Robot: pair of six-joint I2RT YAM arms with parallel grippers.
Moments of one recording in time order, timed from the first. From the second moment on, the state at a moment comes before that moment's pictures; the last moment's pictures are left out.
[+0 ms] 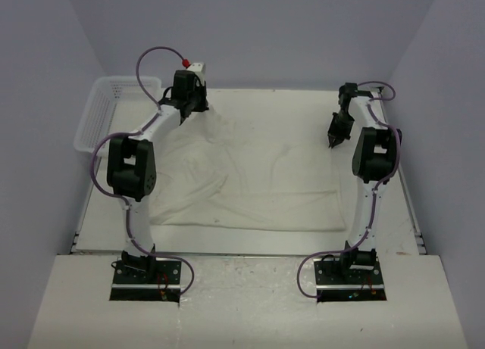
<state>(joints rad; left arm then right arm) -0.23 2.09 1.73 -0.19 0.08 -0.17 -0.07 2.38 2.05 -1.07 0.02 0.34</state>
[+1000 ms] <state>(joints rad) -0.28 1.69 1.41 -0.23 -0.09 -0.34 -0.01 2.08 1.70 -0.82 0.04 0.34</state>
